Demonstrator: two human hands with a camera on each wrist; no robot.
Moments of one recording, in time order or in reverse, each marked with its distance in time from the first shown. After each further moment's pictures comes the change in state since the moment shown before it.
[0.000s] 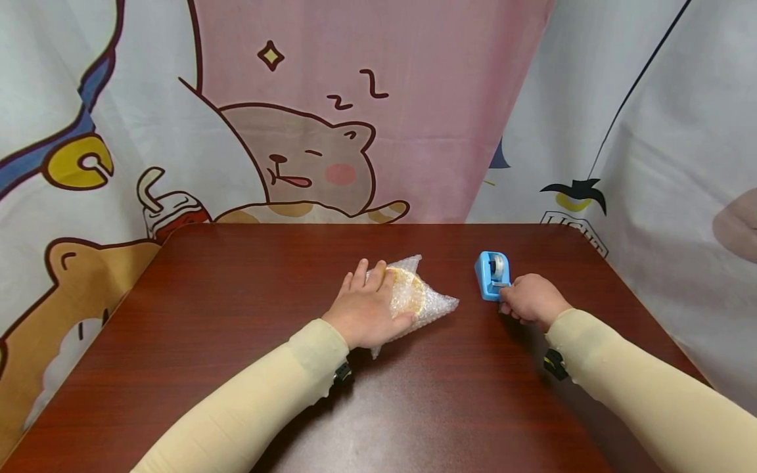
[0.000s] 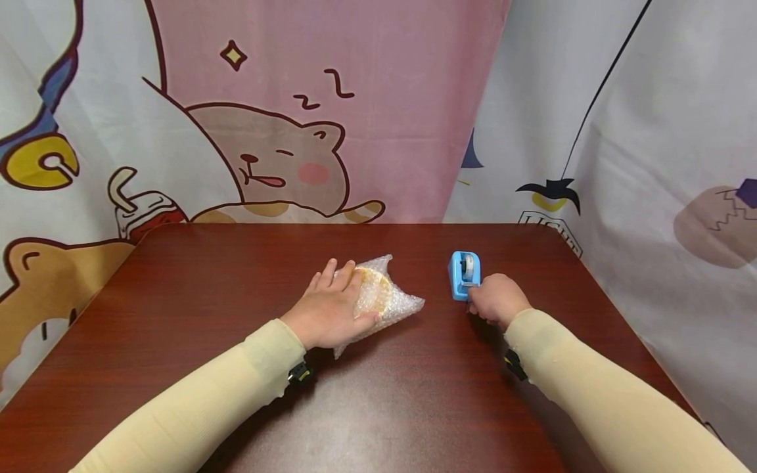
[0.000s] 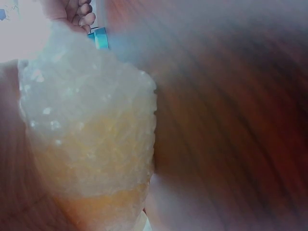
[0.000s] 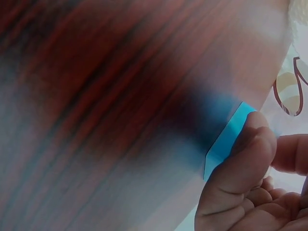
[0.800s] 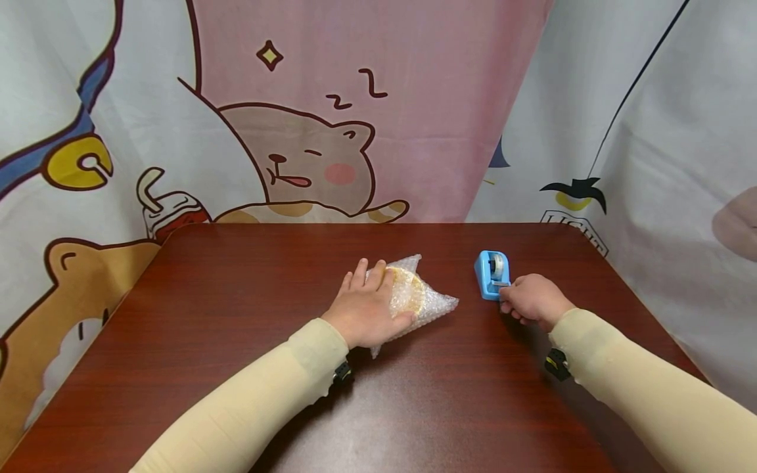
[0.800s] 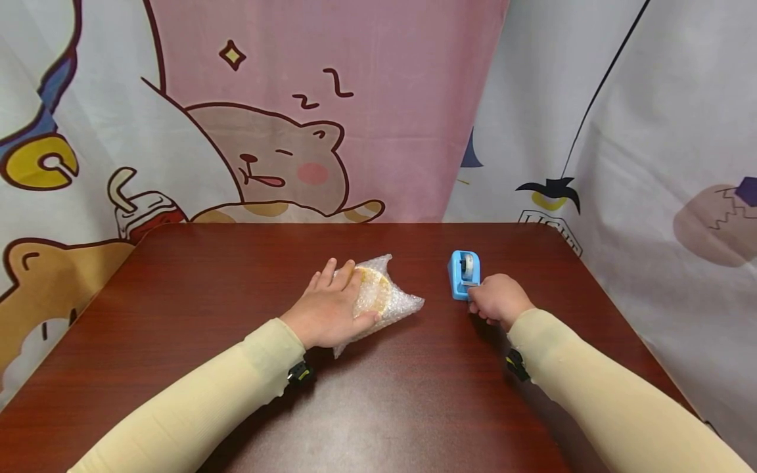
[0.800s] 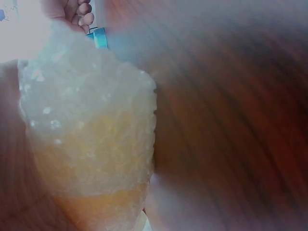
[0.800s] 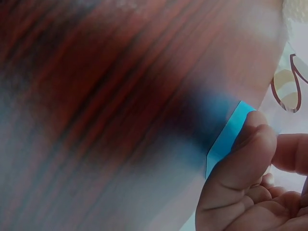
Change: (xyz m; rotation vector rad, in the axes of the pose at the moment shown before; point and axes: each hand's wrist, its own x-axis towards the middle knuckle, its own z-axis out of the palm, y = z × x) left_hand 0.000 0.000 -0.001 0.011 0.005 0.009; right_hand -0.003 0.001 -0.002 0.060 -0.013 0.009
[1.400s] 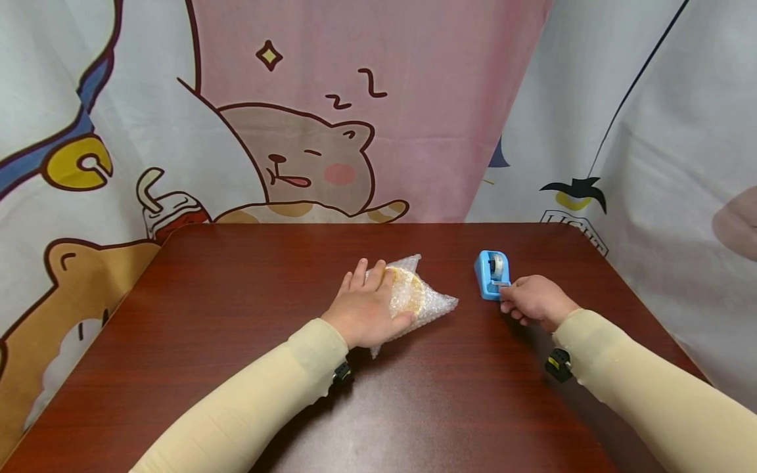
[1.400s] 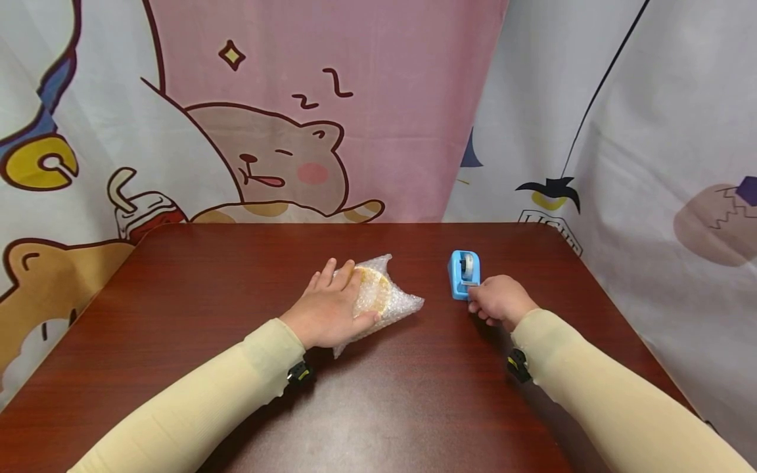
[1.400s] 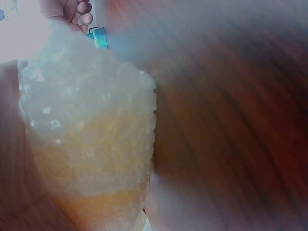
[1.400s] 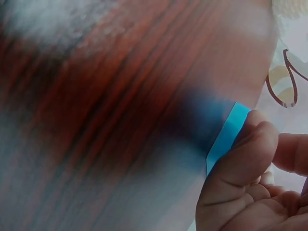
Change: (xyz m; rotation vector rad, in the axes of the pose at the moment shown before) left_hand 0.001 0.000 0.001 -0.008 -0.003 -0.006; right_hand -0.003 0.001 -0.002 0.126 -0.046 0.017
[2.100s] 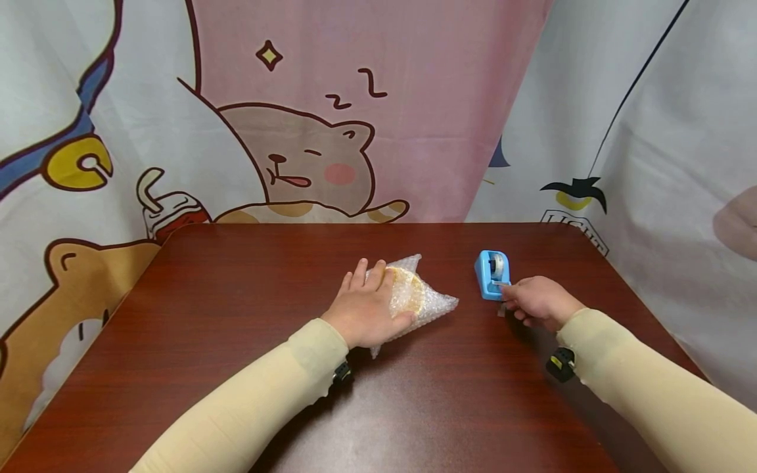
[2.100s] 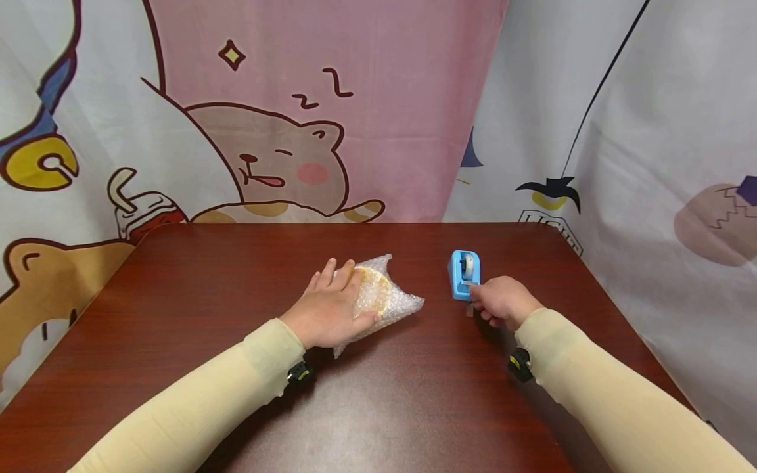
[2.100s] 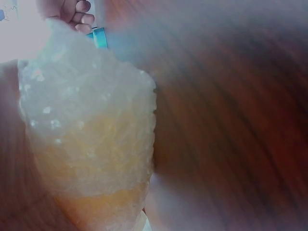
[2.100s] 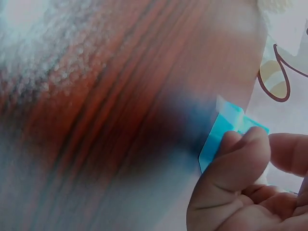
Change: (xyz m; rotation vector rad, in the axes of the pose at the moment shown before) left_hand 0.000 0.000 0.000 -0.001 0.006 0.003; right_hand -0.004 0.001 -0.005 0.029 -0.043 0.036
